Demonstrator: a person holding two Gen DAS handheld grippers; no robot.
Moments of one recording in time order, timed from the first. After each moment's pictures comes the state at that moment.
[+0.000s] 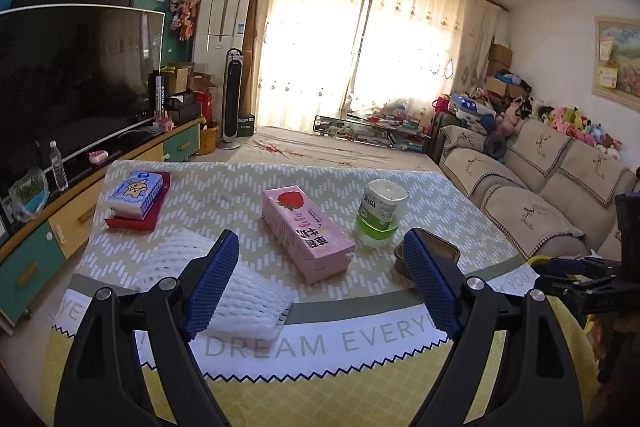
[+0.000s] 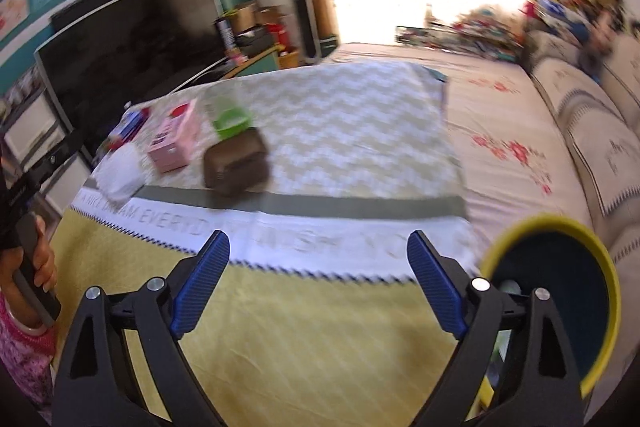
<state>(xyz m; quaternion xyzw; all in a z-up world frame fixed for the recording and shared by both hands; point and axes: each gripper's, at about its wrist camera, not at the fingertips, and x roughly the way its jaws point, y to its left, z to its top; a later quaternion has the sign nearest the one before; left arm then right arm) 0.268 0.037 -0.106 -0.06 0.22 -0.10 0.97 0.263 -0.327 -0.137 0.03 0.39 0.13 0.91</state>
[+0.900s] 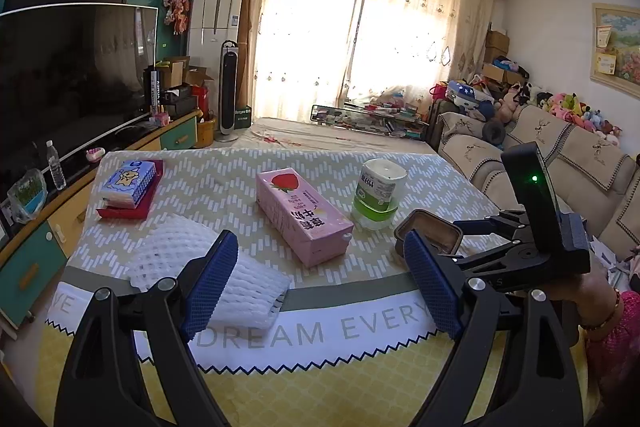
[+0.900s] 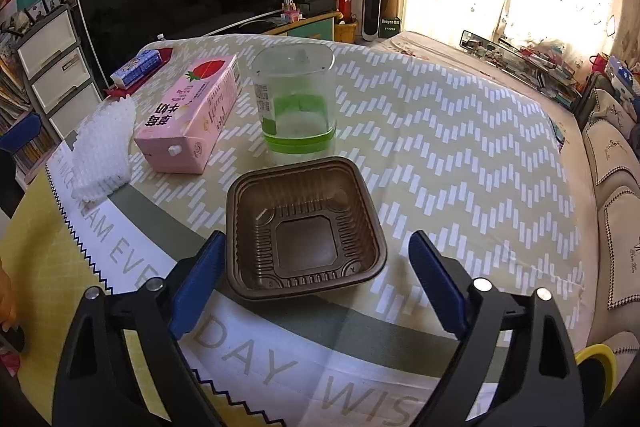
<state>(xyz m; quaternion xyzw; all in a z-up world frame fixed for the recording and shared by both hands) 0.270 0.022 -0.121 -0.04 0.24 -0.11 0.96 0.369 -0.232 -0.177 -0.08 0.42 0.20 0.88</state>
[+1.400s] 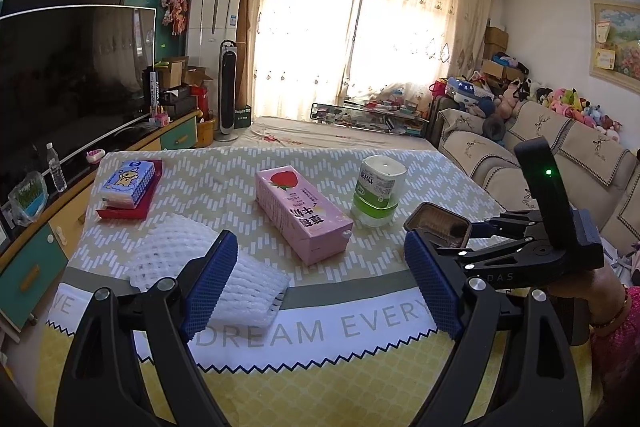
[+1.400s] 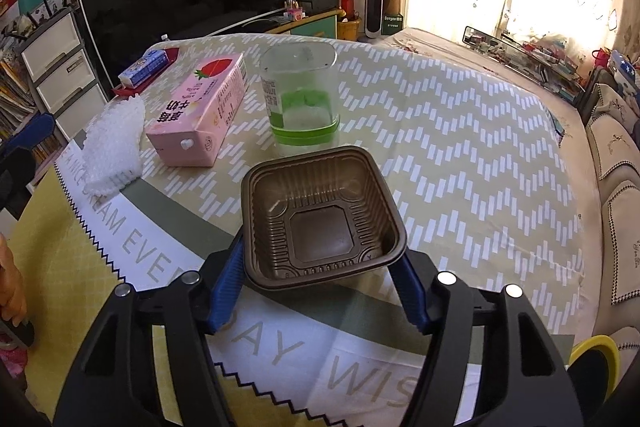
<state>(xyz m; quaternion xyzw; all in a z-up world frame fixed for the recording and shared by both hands) 0.269 0.021 -0.125 -0.03 0.24 -0.11 0.96 0.356 -0.237 -0.169 -0.07 0.42 0.21 0.88</state>
